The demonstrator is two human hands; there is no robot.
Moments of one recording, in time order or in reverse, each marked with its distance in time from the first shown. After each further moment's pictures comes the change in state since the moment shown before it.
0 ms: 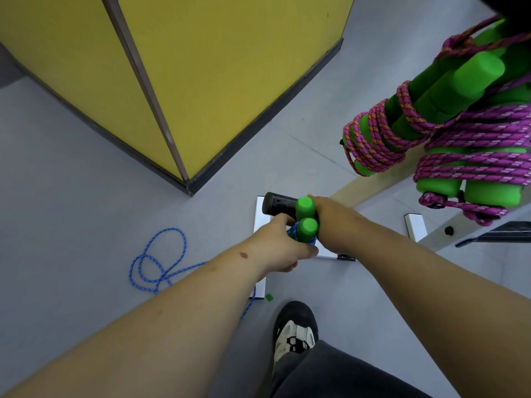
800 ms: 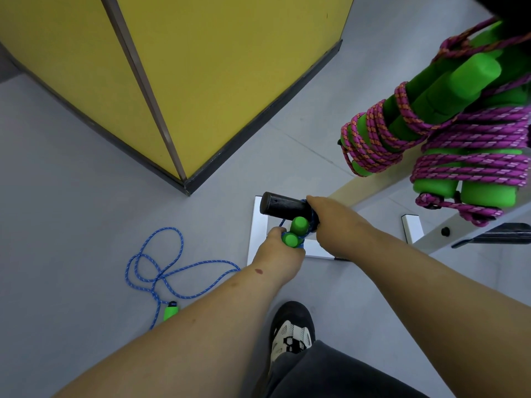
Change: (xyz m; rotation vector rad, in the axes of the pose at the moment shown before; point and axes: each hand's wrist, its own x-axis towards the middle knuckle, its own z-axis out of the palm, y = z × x) left_hand 0.030 -0.036 0.035 -0.094 0.229 -0.040; right_hand -0.016 -0.001 -0.003 -0.031 0.074 -0.012
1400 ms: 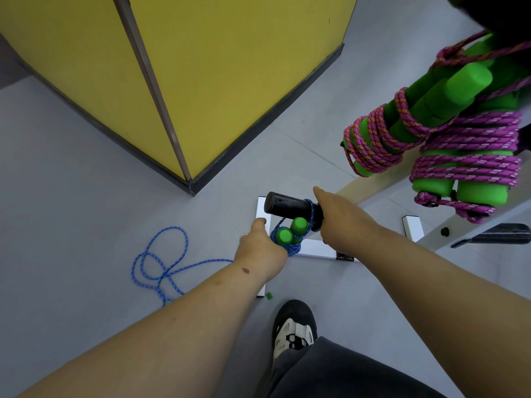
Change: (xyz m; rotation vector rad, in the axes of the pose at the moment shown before) left_hand -0.016 0.003 -0.039 0.283 0.134 0.037; right_hand -0.006 -0.012 -0.012 -0.038 -0.006 0.068
